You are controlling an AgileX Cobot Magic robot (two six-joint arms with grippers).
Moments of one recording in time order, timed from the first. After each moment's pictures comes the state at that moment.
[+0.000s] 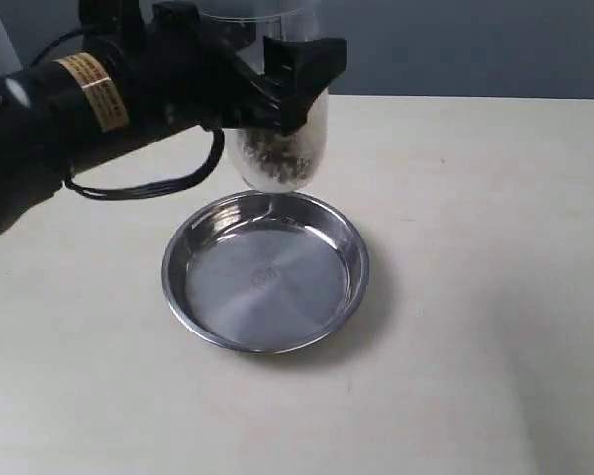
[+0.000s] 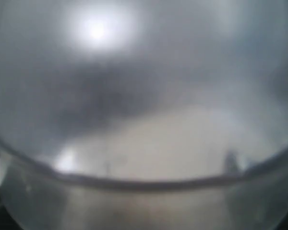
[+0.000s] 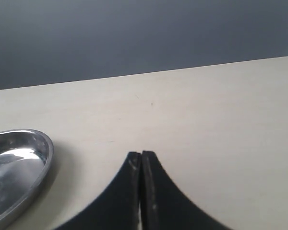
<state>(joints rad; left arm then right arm) -0.55 1.39 -0.77 0.25 -0.45 -0.39 0.12 0.05 0.00 0.07 0.25 0.12</state>
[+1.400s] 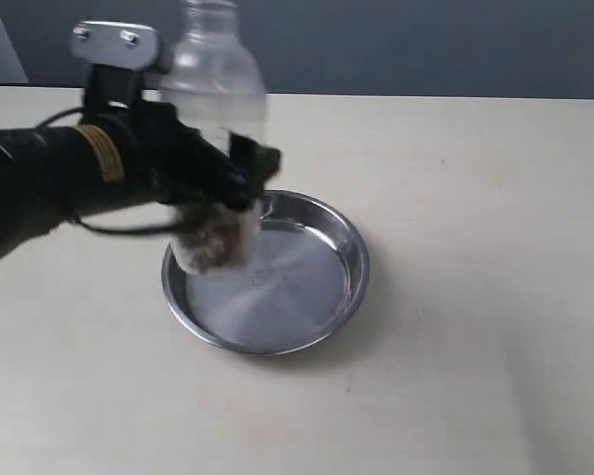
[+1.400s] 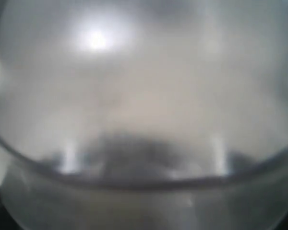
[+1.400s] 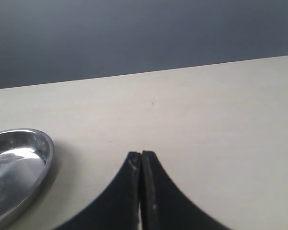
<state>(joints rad) -0.49 1.41 -0.72 0.12 -0.16 -0.35 0.12 0.05 0.00 0.07 0.25 0.12</state>
